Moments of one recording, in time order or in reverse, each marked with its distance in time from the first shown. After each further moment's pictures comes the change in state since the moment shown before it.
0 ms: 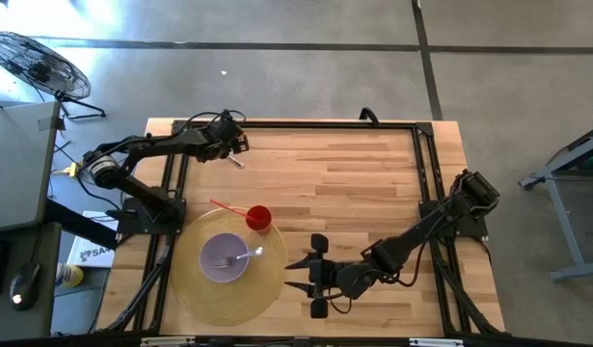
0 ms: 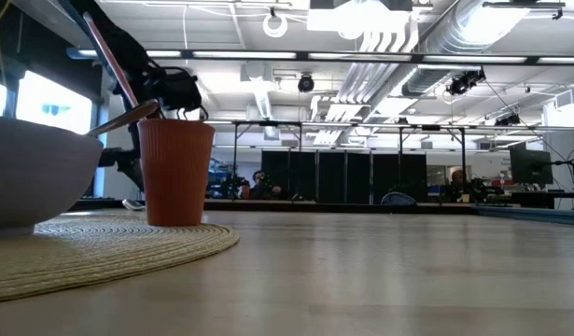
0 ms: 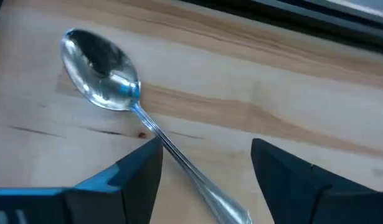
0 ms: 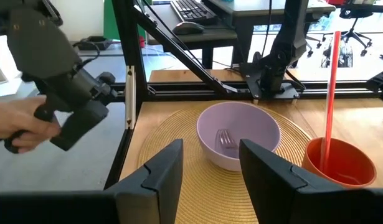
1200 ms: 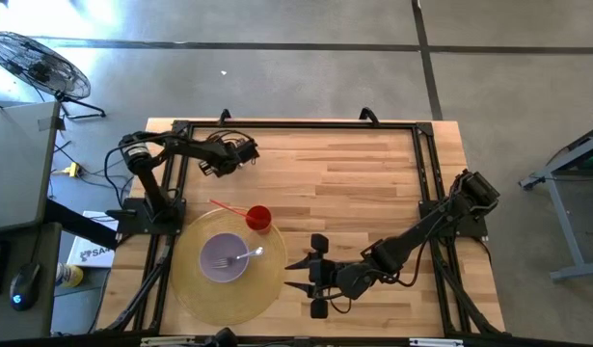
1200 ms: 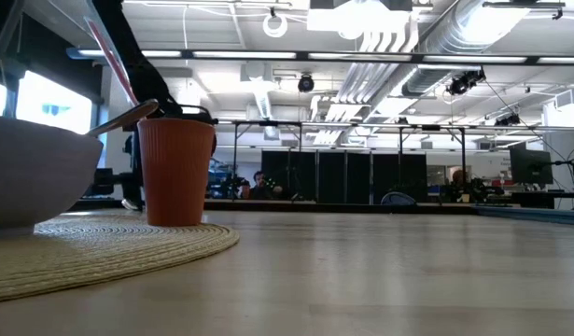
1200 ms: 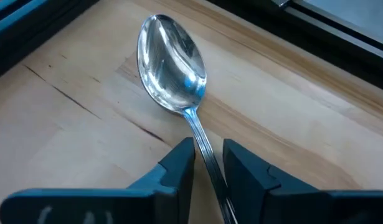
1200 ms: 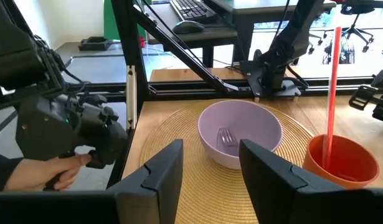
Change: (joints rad) left arm -0.132 0.299 0.001 0.035 -0.414 -0.527; right arm 0.000 0.000 0.000 -0.005 -0.002 0.019
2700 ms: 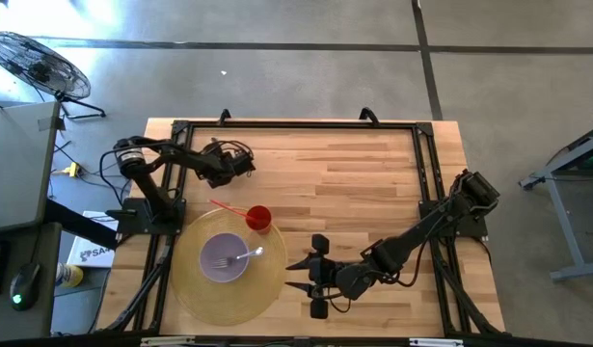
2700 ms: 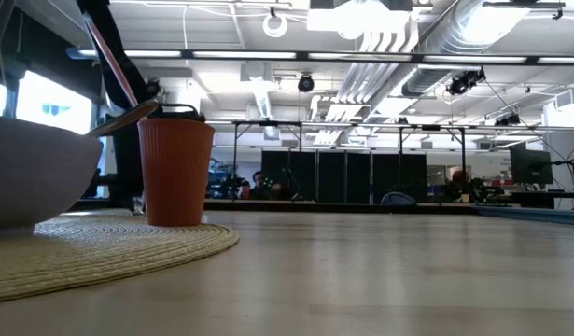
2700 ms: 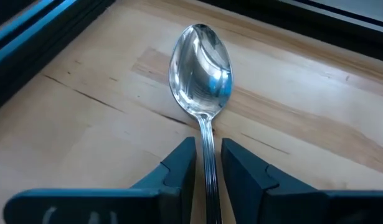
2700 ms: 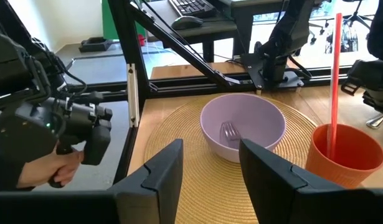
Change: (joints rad) left arm -0.087 -0.037 -0.145 0.121 -0.069 0.082; right arm 0.001 0.000 0.000 -0.021 -0.004 0.059
